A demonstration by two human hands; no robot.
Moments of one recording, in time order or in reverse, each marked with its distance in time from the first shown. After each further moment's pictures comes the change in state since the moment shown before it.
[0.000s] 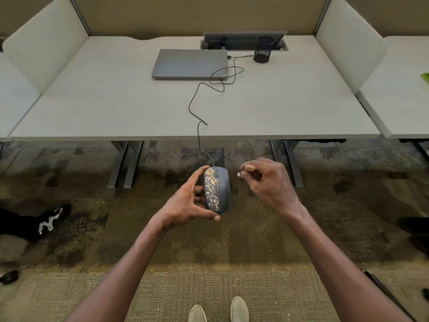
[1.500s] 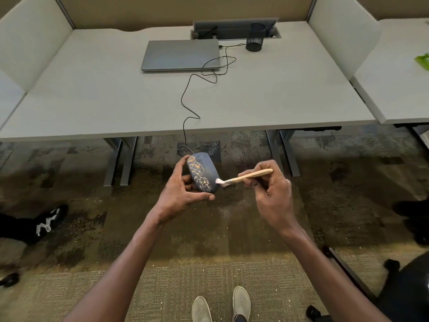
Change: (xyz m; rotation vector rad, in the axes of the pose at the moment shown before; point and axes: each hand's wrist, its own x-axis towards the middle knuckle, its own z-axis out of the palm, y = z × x) left_hand 0.006 -0.004 -0.003 -0.046 0.197 0.009; right_hand -0.050 -0.017 0.007 0.447 0.213 0.175
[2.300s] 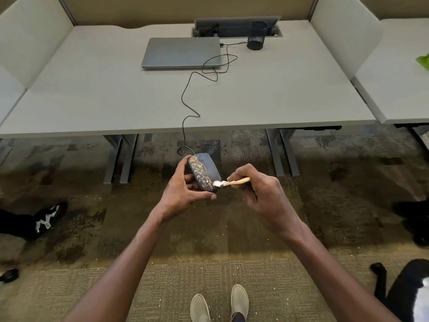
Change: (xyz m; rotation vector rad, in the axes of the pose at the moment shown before) left_hand 0.005 -0.007 0.009 0.039 0.025 -0.017; right_hand 0.005 -0.019 -0.006 -0.223 -0.301 -0.299
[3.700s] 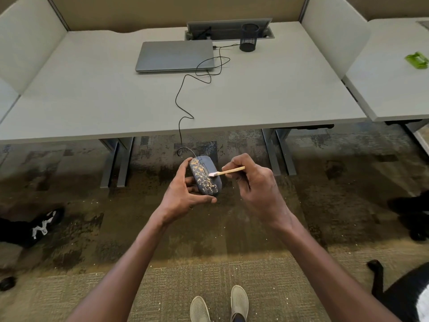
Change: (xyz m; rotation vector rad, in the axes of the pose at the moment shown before) left_hand -0.008 0.009 0.014 0.015 -0.022 0.024; right_hand 0.010 0.003 0.001 0.058 0.138 0.029
